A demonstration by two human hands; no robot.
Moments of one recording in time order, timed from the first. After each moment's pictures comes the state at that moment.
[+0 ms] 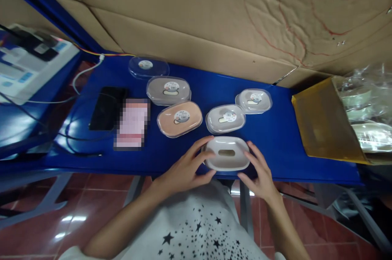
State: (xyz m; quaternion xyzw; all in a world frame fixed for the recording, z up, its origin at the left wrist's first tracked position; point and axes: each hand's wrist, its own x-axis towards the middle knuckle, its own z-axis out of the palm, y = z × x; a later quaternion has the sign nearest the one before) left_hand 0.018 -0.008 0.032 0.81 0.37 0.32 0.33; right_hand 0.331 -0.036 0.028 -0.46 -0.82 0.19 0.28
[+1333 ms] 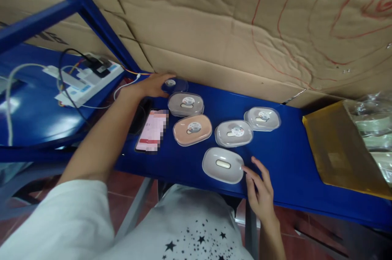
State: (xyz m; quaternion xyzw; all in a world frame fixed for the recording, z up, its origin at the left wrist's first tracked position) left_hand -0.166 0.232 0.084 0.83 0.55 0.07 0.04; right_hand 0.307 -0.035 0.011 -0.52 -0.77 0.13 0.35
